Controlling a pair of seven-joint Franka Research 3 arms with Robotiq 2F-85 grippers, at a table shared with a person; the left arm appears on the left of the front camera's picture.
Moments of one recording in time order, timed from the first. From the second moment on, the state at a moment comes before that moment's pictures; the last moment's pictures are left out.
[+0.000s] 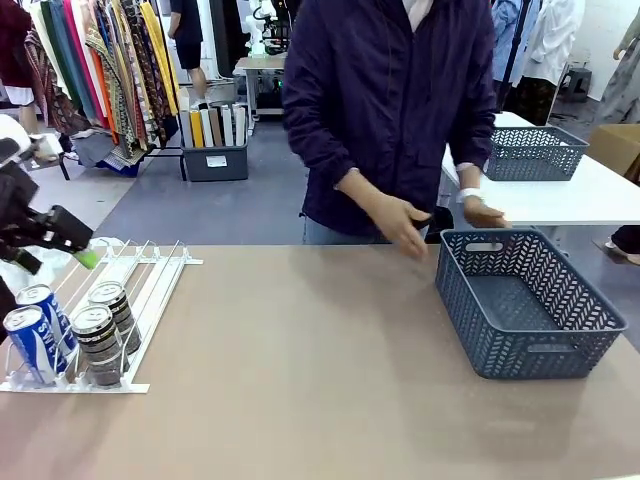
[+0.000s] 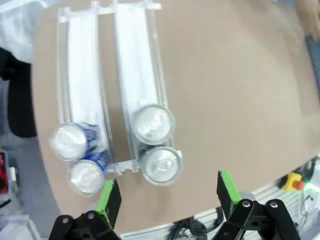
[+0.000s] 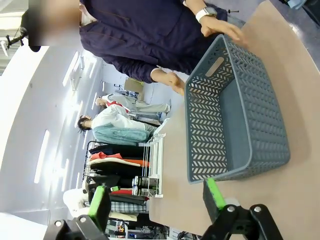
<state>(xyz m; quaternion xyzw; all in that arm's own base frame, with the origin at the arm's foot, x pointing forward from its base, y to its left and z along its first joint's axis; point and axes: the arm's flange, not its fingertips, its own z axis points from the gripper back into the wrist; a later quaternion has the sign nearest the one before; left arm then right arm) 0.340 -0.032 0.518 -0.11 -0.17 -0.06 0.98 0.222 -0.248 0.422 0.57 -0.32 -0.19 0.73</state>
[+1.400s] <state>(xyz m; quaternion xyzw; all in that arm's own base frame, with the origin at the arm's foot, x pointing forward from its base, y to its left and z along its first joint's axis) 0.368 -0.065 0.444 -0.04 -0.07 0.01 1.00 0.222 -0.249 0.423 0.57 -0.32 -0.19 0.73</state>
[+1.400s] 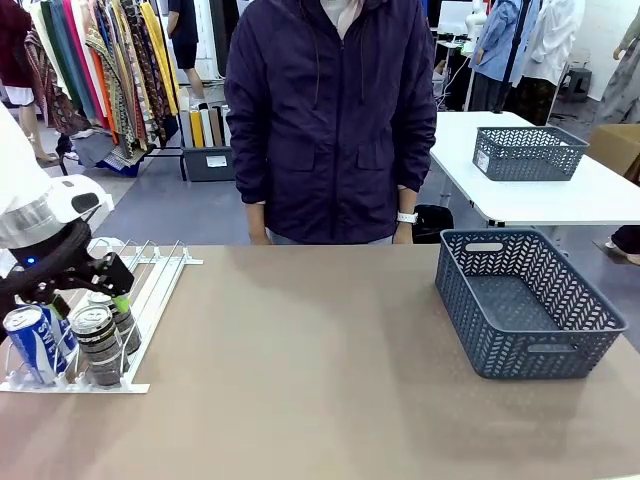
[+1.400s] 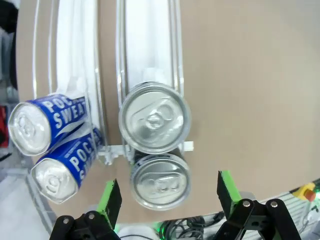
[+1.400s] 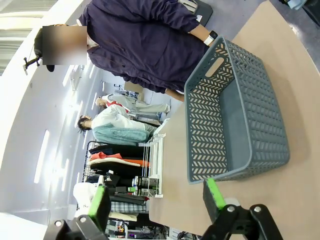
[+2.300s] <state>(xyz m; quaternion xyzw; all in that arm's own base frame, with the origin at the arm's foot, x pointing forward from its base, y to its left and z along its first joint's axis) 0.383 -0.060 0.412 -0.03 -0.05 0.02 1.00 0.222 -0.249 0.423 0.57 -0.32 -0.19 0.73</state>
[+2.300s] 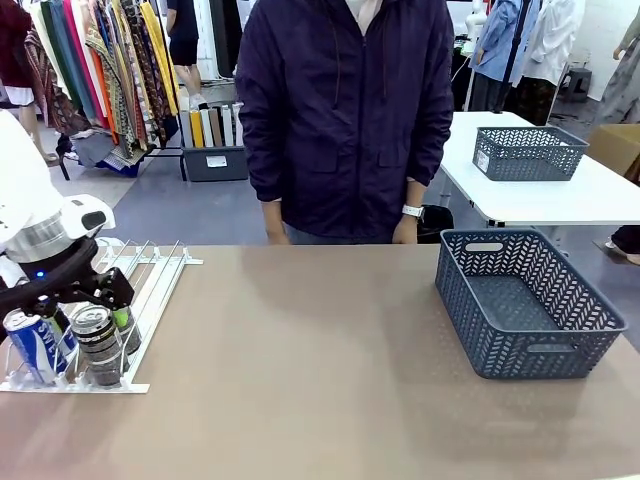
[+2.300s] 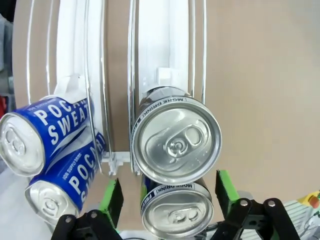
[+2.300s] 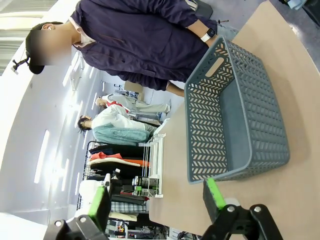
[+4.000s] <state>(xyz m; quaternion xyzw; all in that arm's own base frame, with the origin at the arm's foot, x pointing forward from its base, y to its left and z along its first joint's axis) 0.264 -0.074 0.623 -0.04 -0.10 -0.05 0.99 0.222 -0.249 0.422 0.57 -0.32 -0.19 0.73</state>
